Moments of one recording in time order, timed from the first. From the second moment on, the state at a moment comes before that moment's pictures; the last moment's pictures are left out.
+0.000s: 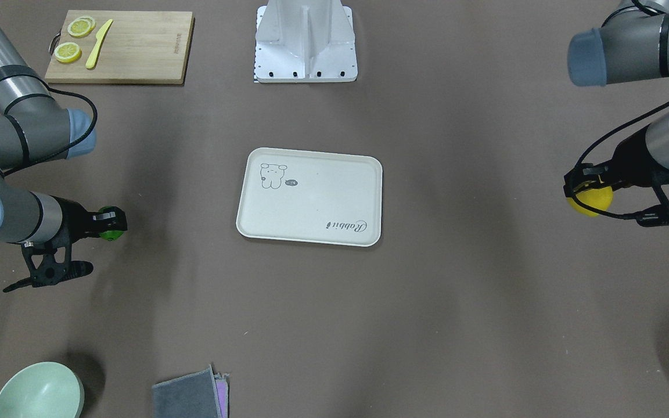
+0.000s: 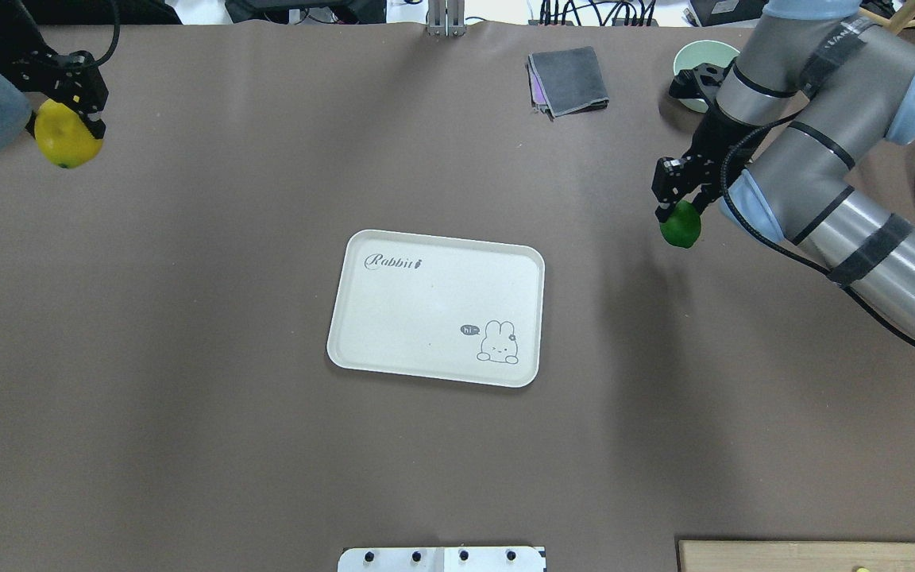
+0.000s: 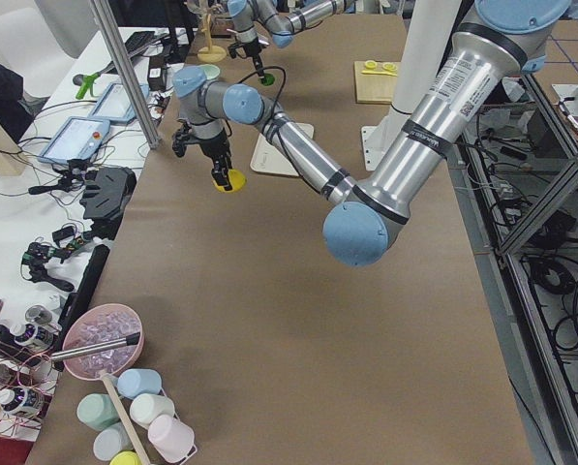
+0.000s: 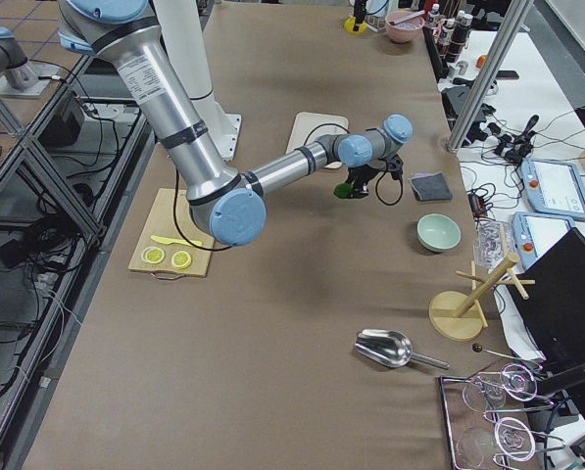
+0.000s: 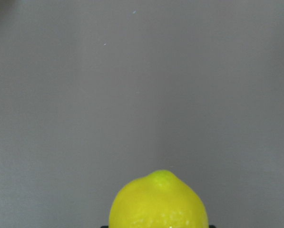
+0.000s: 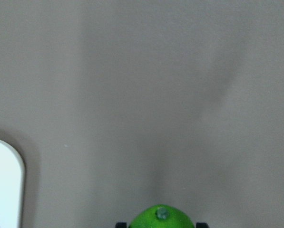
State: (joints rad) left arm -1.17 -2.18 -1.73 -1.04 -2.33 -0.52; right arm 0.97 -0.99 1.43 -1.66 2.48 0.51
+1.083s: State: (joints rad) left arm -0.94 -2.36 -1.68 -1.15 -2.29 -0.98; right arm 0.74 -0.78 1.38 -1.59 2.45 0.81
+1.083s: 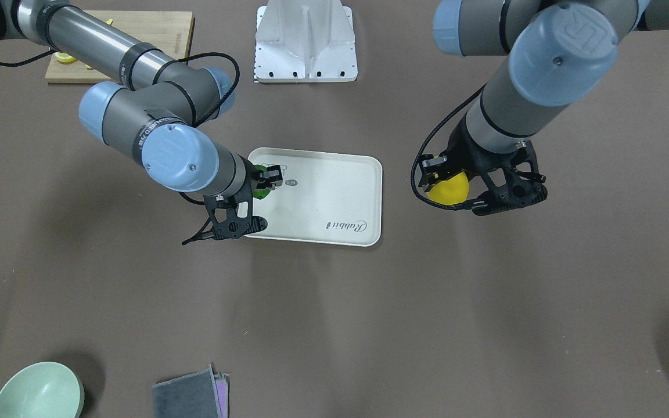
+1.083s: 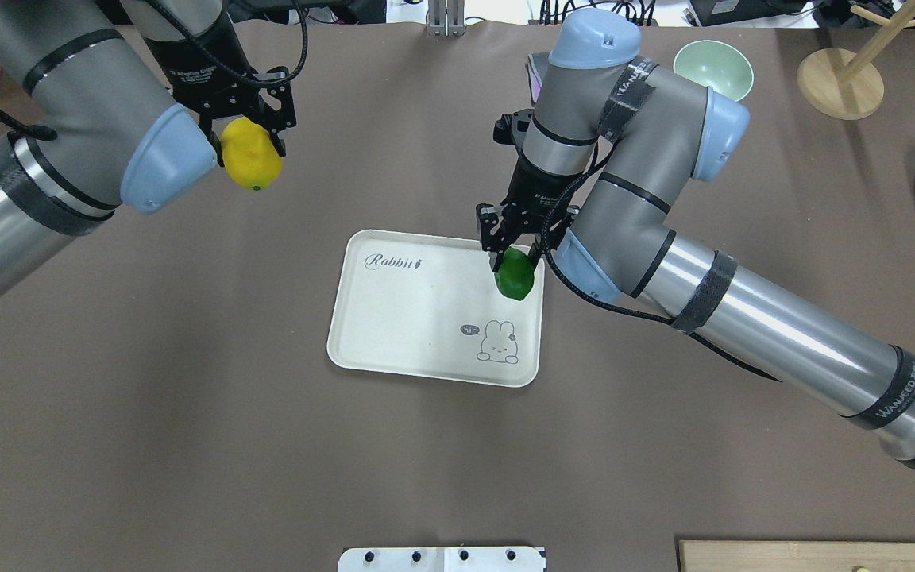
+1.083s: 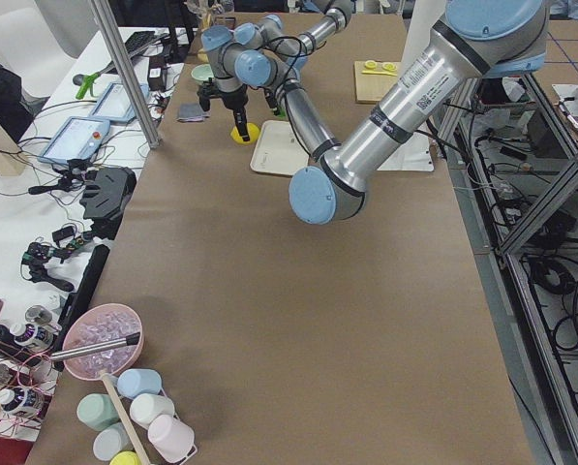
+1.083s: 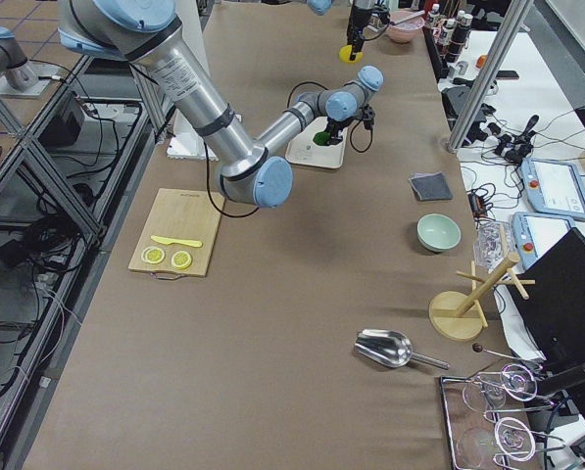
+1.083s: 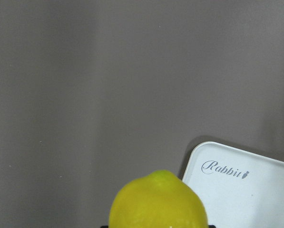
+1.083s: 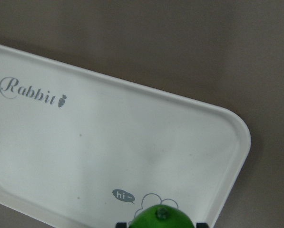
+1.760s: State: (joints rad) left arm -0.91 -2.38 -1.68 -1.17 -2.29 -1.08; right arm 0.82 -0.79 1.37 -1.56 2.47 0.79
